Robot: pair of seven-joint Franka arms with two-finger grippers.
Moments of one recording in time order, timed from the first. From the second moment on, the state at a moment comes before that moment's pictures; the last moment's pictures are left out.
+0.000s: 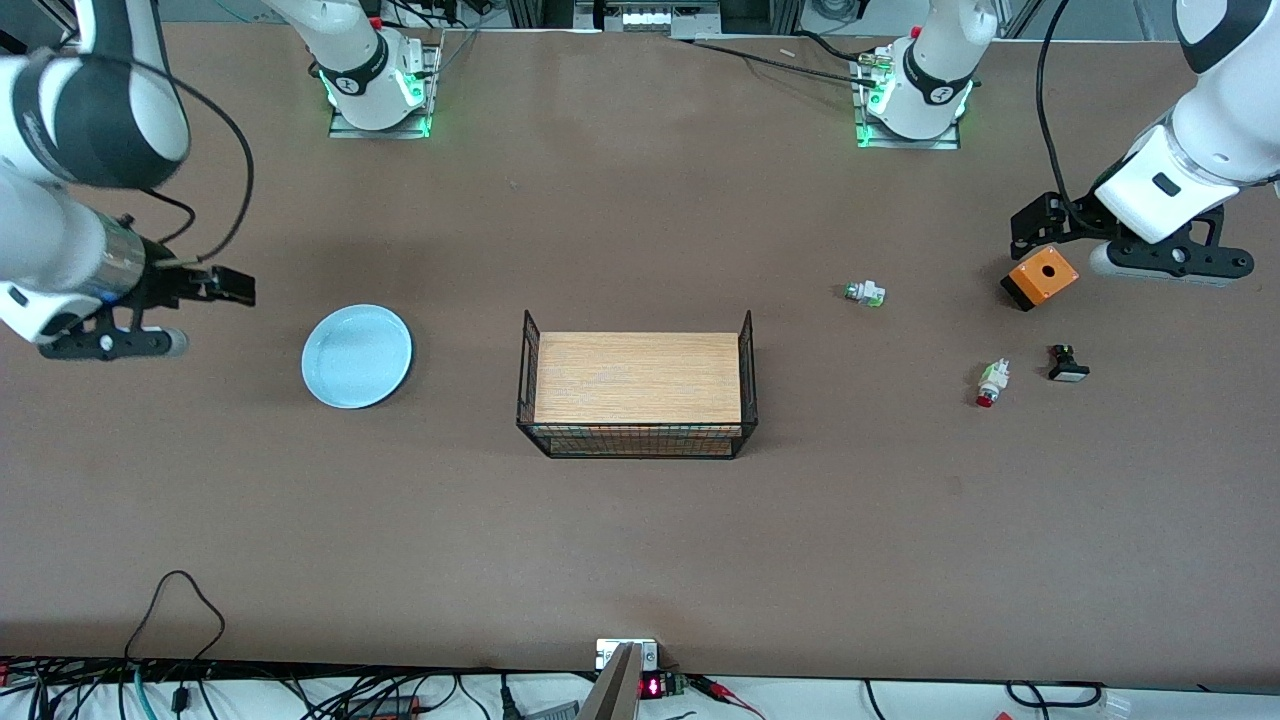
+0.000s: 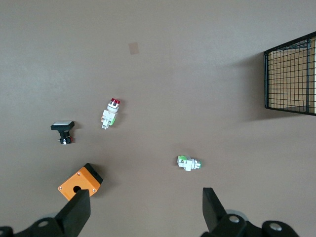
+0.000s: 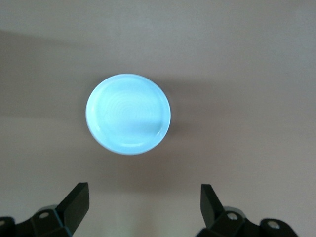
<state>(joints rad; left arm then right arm) -0.06 -0.08 -0.02 -1.84 -0.03 1.72 0.00 0.09 0.19 -0.07 -1.73 -0.04 1.75 -0.02</state>
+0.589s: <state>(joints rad) -0.06 -0.08 -0.02 -1.84 -0.03 1.71 0.00 0.05 0.29 -0.08 -1.85 -0.04 1.90 -0.02</state>
